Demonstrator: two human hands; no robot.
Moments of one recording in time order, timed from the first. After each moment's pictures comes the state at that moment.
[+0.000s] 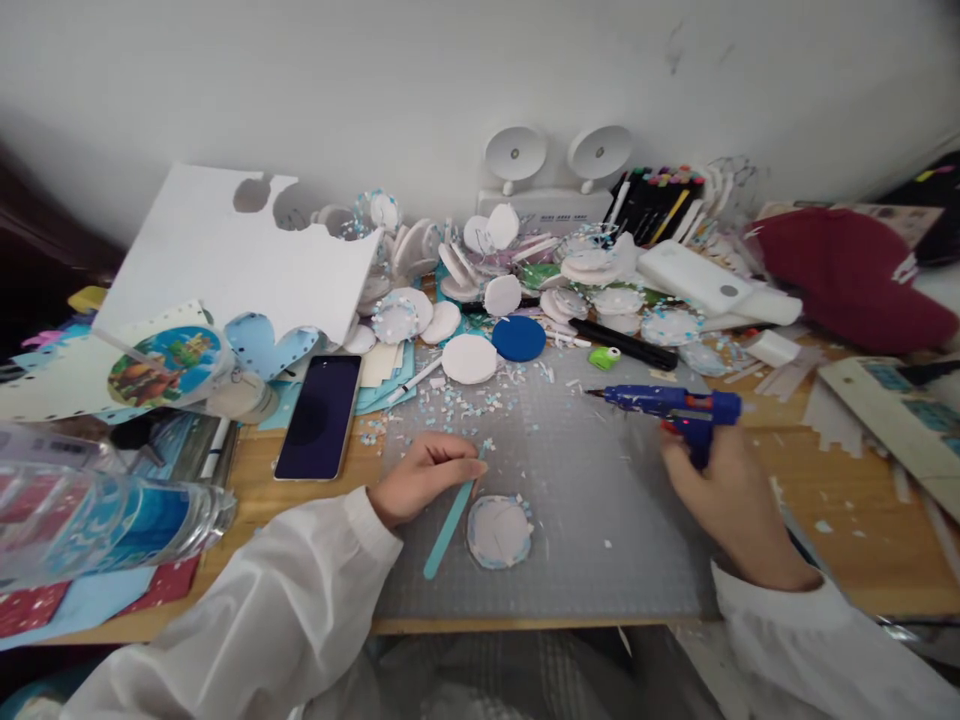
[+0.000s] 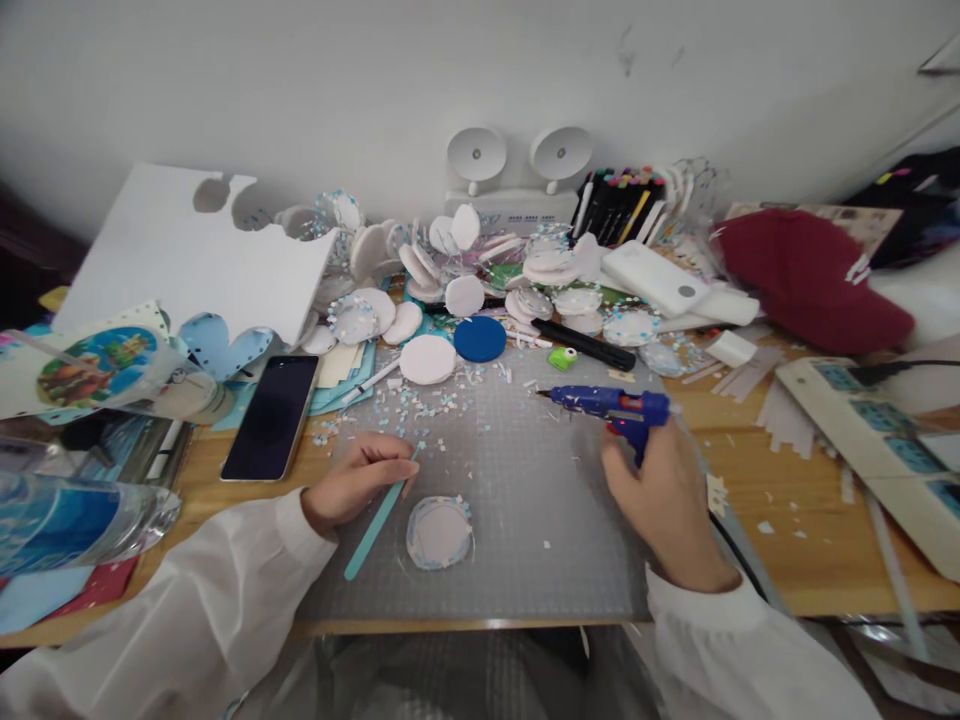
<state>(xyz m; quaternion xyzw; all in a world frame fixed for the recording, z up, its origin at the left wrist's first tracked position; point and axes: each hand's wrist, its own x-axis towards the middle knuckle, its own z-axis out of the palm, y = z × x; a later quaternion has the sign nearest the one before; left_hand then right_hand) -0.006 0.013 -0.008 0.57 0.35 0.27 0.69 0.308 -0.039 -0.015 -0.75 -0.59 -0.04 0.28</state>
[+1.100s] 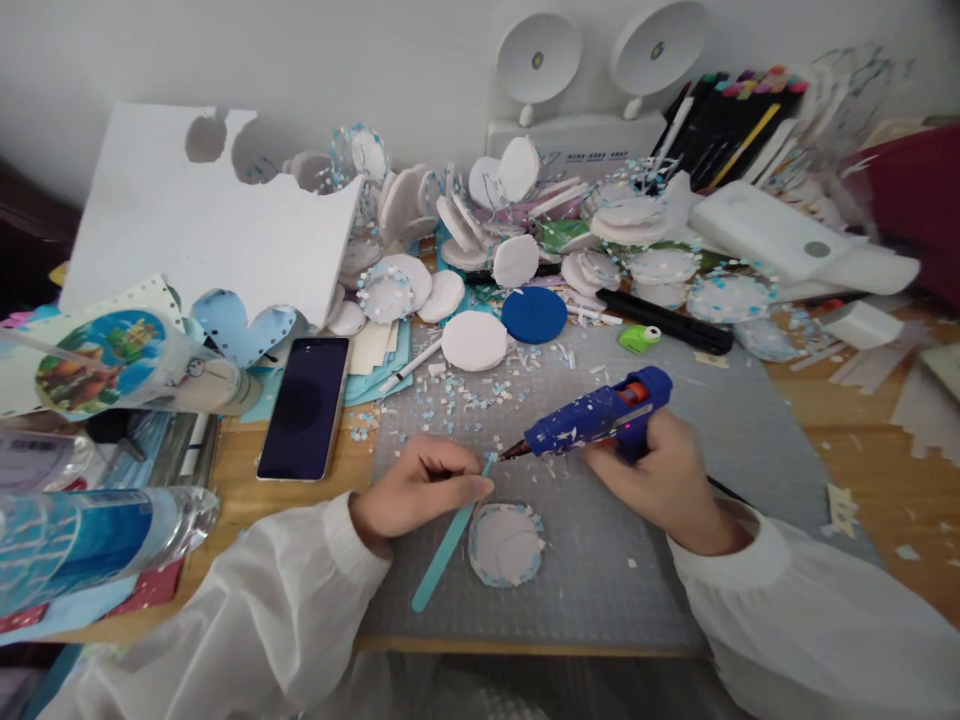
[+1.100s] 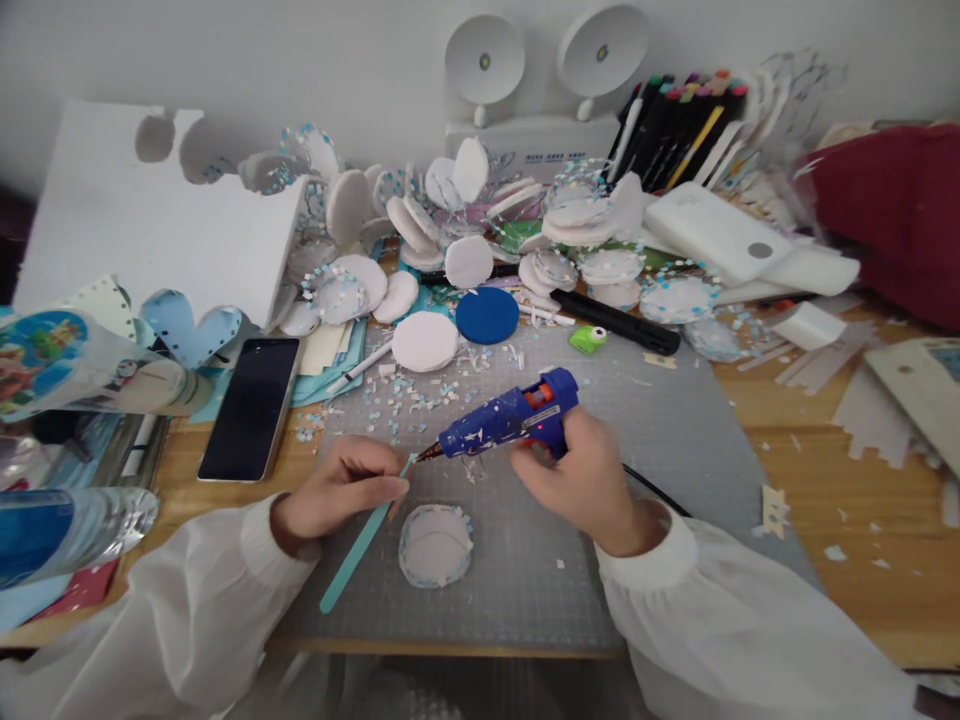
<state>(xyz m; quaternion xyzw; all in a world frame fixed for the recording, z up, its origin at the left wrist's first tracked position) -0.006 0.018 0.002 0.61 0.34 0.21 0.69 0.240 -0.004 -0.018 -0.61 -0.69 0.06 0.40</state>
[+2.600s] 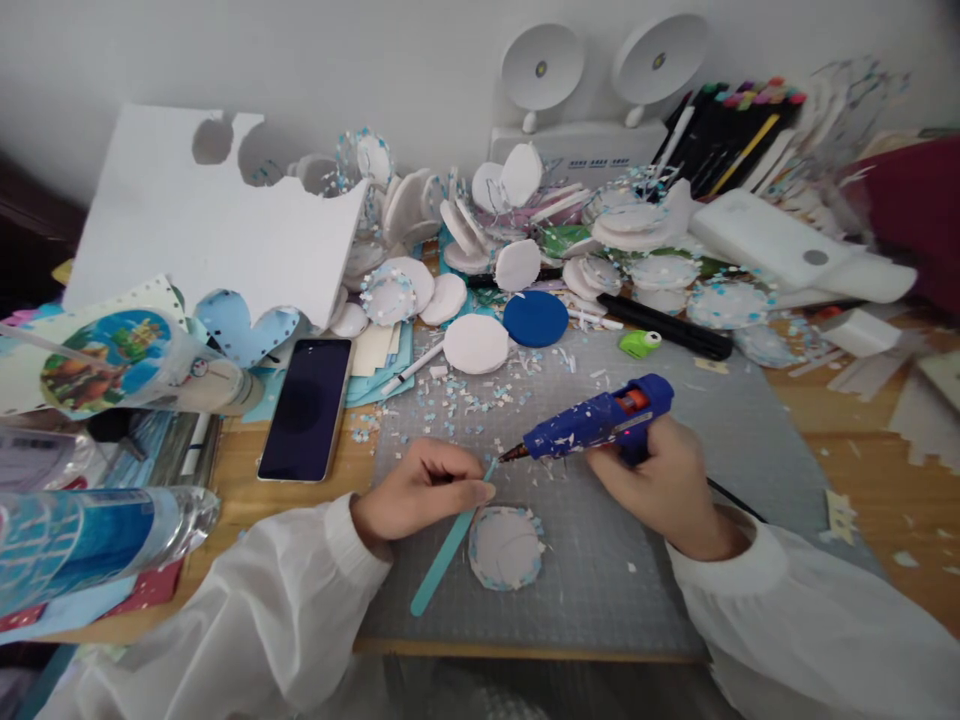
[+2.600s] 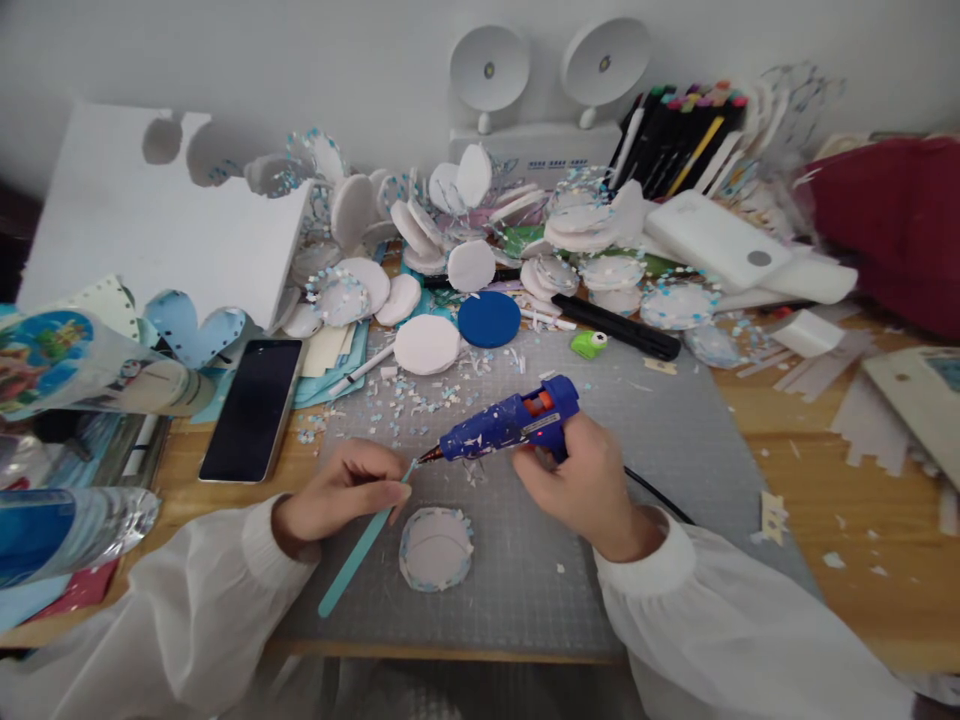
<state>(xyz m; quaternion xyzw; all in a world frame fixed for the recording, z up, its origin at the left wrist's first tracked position) -0.007 0.017 0.002 0.61 0.34 0.20 0.69 0.241 -0.004 -0.018 -0.59 -0.71 0.00 0.39</state>
